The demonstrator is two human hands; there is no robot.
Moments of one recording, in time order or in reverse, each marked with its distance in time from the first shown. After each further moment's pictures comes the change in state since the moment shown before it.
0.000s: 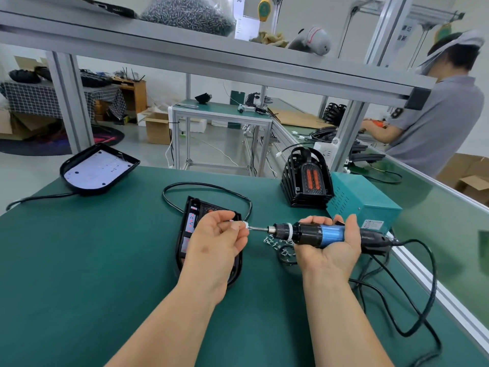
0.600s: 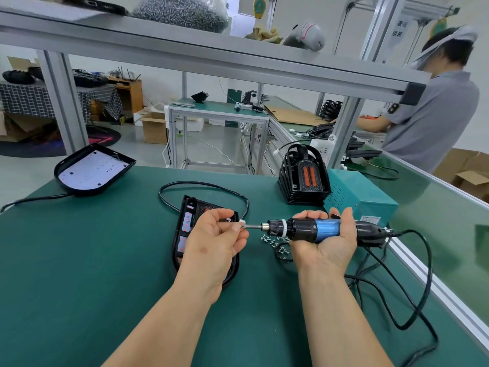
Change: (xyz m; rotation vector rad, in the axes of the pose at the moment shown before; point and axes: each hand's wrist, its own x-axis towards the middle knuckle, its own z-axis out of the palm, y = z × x) left_hand -0.001 0.000 -0.003 0.083 -0.067 0.018; right_hand -0.004 0.004 0.004 -0.032 -0.041 -0.011
